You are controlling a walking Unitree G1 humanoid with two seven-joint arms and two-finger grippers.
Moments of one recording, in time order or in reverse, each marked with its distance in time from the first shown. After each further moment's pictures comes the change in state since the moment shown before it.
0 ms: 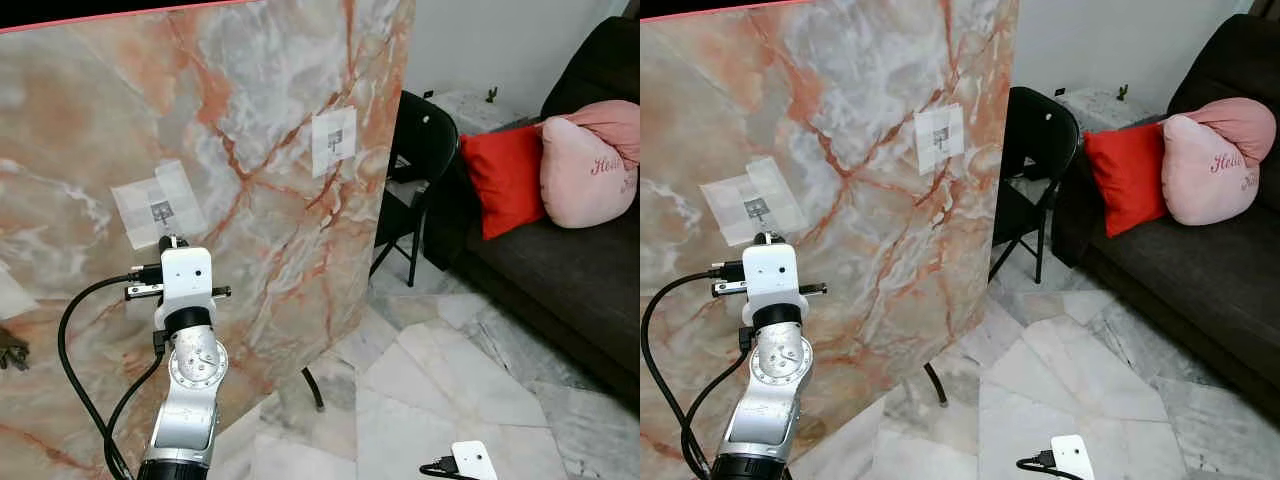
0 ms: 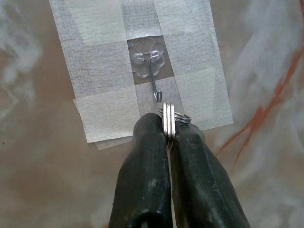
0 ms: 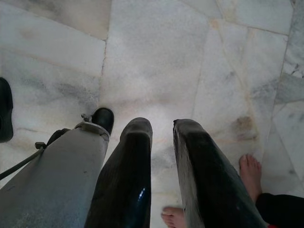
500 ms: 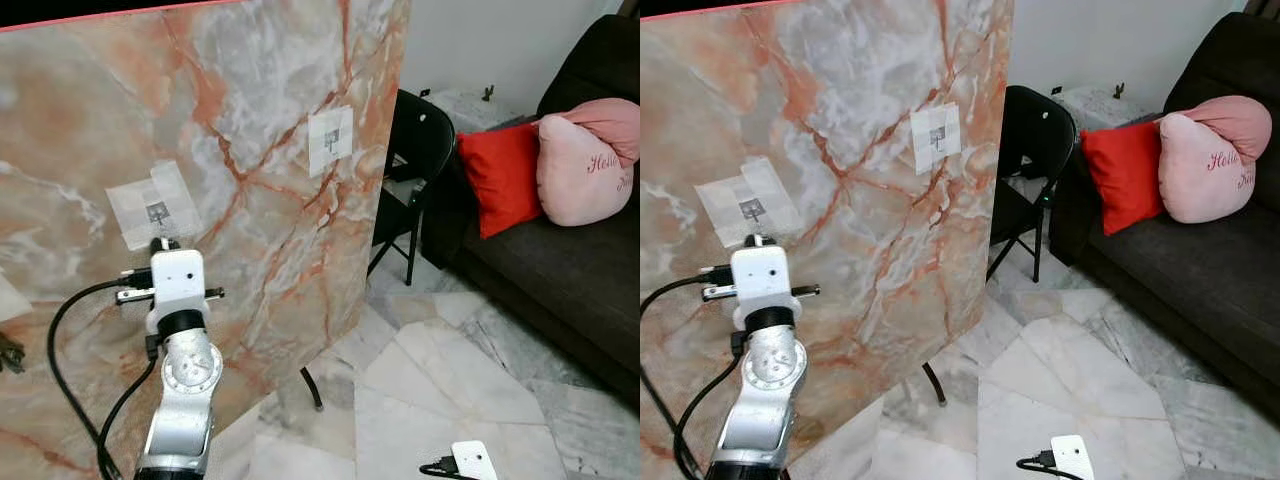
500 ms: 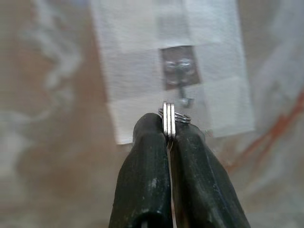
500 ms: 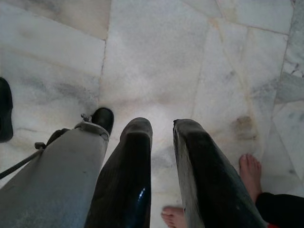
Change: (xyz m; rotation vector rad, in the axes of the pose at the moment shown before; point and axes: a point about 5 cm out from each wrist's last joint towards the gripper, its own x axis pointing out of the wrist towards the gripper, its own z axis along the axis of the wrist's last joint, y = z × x) left arm -0.005 0.014 0.004 -0.008 -0.026 0.045; right arm 0.000 0.000 0.000 0.000 -0.001 -0.001
